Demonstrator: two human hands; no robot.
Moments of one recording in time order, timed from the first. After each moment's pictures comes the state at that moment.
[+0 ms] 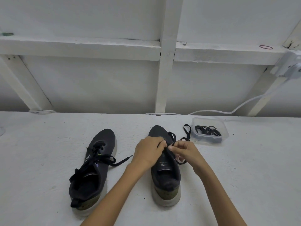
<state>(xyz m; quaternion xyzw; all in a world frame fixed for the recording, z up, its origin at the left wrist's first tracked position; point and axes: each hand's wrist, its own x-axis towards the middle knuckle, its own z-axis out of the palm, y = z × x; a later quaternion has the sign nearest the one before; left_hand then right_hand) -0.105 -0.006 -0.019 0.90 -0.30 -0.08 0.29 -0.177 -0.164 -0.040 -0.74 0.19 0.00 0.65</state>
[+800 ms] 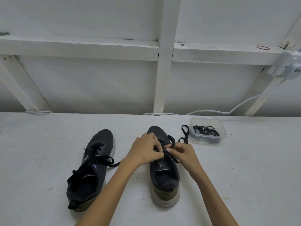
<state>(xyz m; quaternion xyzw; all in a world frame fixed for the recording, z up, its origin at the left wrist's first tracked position) -0.094 0.003 -0.009 0.90 -0.35 -0.13 0.23 -0.181 -0.152 -0.053 -0.74 0.15 -0.09 0.65</state>
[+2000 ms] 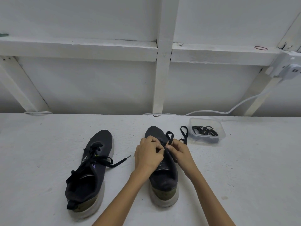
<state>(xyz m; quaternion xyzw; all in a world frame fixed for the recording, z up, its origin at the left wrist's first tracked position) -0.118 -0.016 -0.040 0.92 -0.22 -0.04 0.33 -0.170 -0.151 -0.065 -0.76 0.16 -0.09 0.62</state>
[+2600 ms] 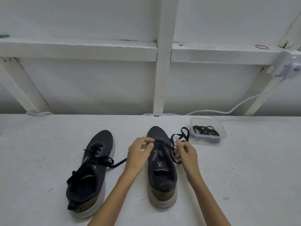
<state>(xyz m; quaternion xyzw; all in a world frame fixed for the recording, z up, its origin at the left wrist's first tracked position) -0.105 0.012 -0.053 0.80 -0.15 -0.09 0.58 -0.183 -0.143 -0.062 -0.69 0.28 -0.20 0.64</state>
